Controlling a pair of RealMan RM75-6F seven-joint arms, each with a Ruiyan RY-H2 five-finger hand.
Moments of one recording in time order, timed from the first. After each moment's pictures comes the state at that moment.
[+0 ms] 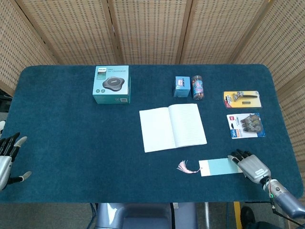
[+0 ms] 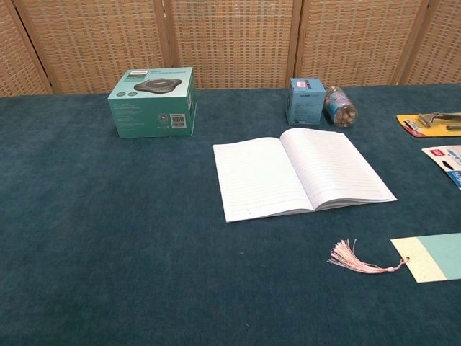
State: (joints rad) left arm -0.07 -1.02 0.00 -1.70 1.49 1.43 0.01; right arm 0.45 -1.21 -0.20 -1.23 -1.64 0.97 -0.01
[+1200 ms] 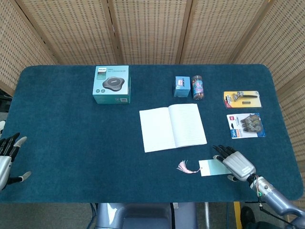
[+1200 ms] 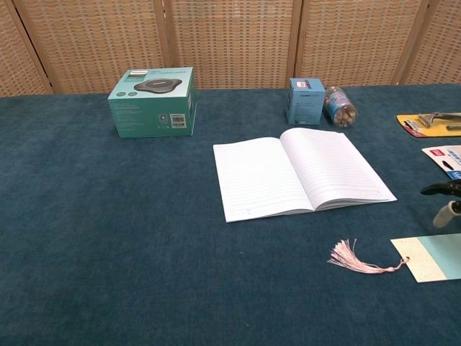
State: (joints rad) left arm -0.08 -1.02 0.00 -1.70 1.49 1.42 0.01; right arm 0.47 -1.26 -0.17 -1.24 -1.73 1.06 0.05
